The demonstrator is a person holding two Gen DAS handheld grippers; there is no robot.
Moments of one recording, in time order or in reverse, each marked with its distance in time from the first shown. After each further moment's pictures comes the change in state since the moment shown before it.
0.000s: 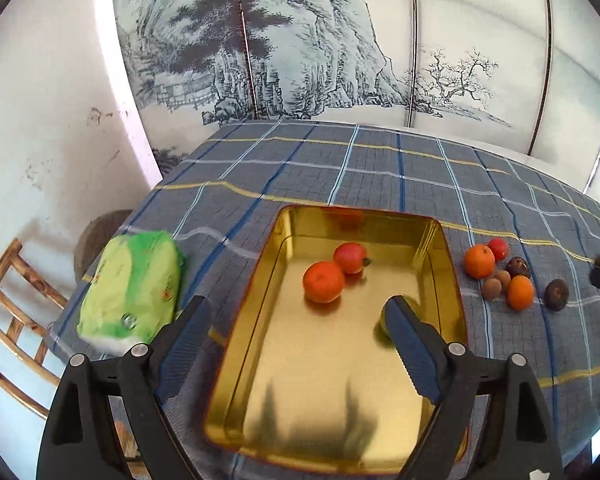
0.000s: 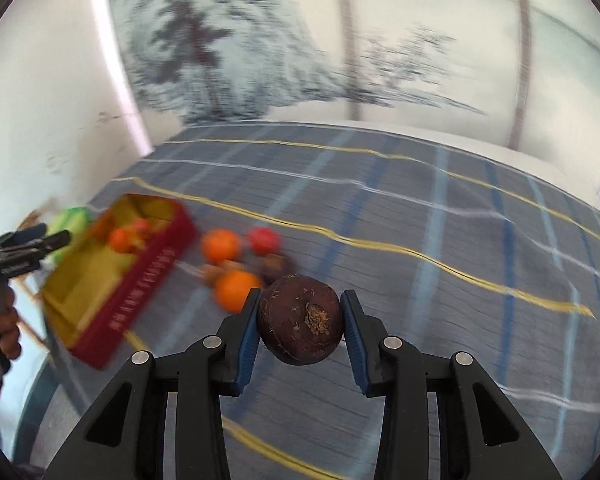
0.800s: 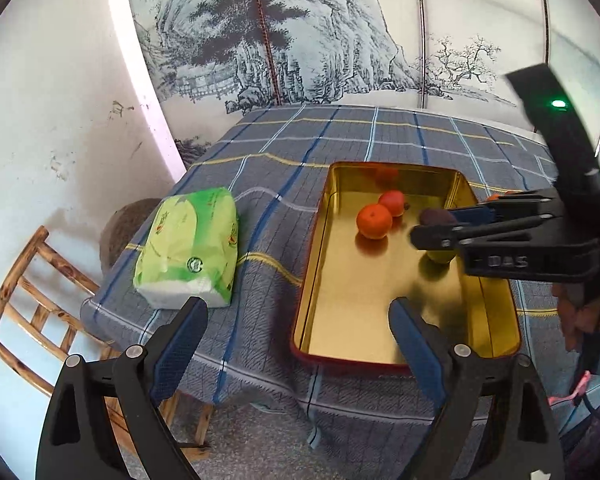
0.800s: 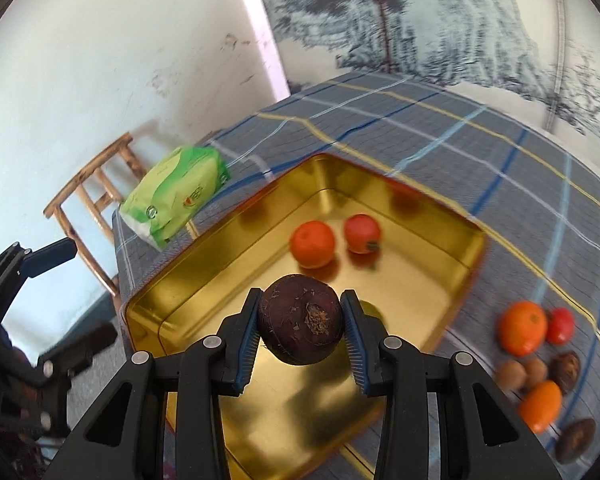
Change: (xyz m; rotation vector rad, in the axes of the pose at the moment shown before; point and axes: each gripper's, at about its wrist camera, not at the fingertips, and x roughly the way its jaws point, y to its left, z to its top) left arm -0.034 0.042 -0.050 0.031 0.016 0.061; right arm 0.124 0.210 0.040 -0.260 0.197 0.339
